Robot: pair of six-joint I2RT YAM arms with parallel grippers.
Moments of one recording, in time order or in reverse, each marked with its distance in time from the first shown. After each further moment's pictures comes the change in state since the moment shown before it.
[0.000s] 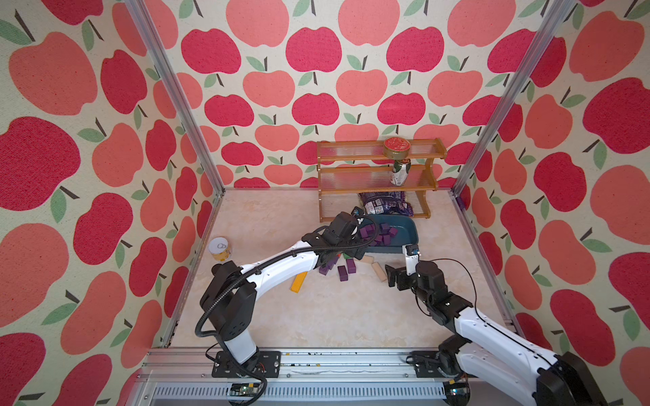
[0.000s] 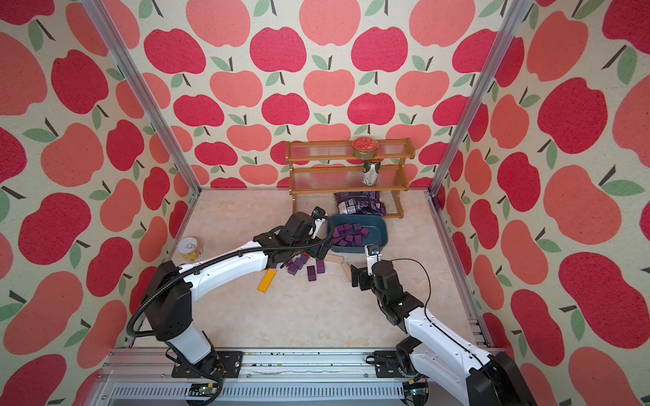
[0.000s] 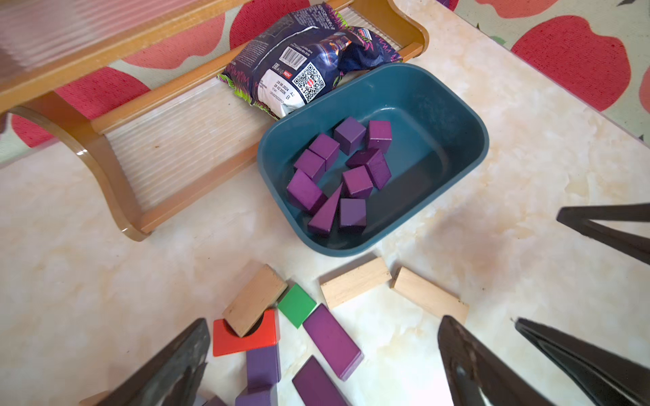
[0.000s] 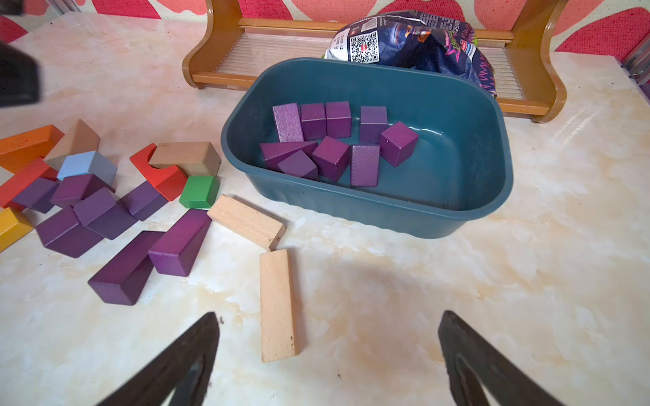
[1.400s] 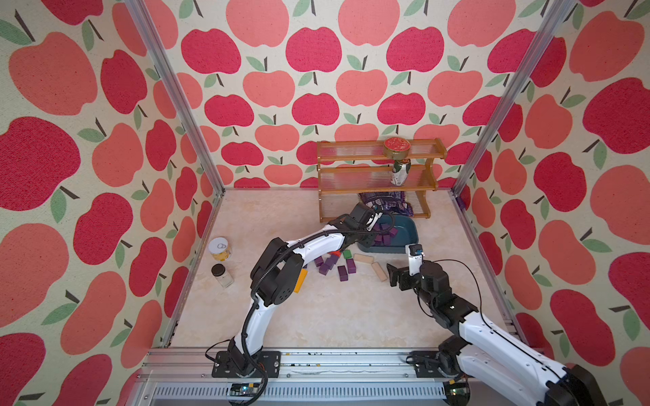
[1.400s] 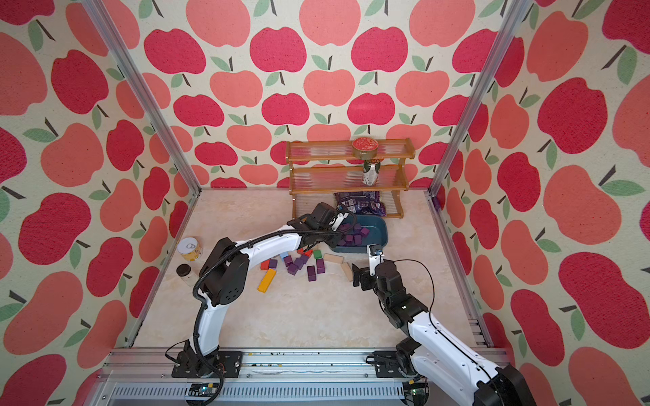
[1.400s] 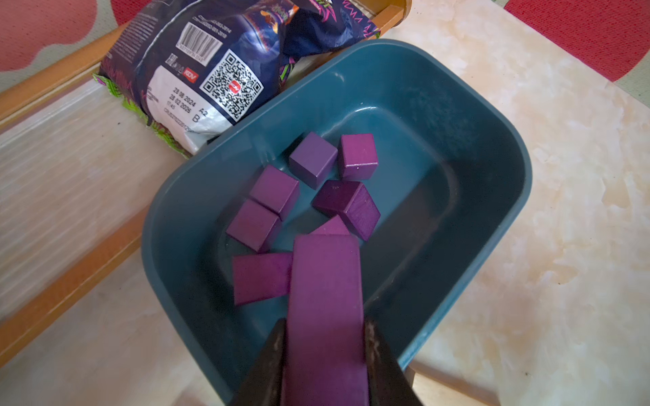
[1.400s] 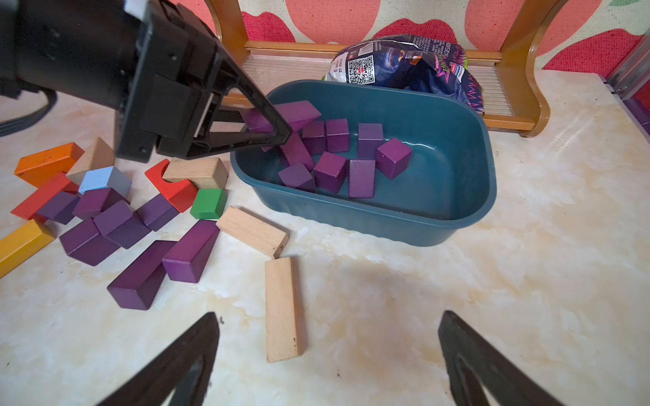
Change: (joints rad) left arm 0.055 0.526 0.474 -0.036 0.205 0.092; right arm 0.000 -0.094 0.000 -0.038 0.000 0.001
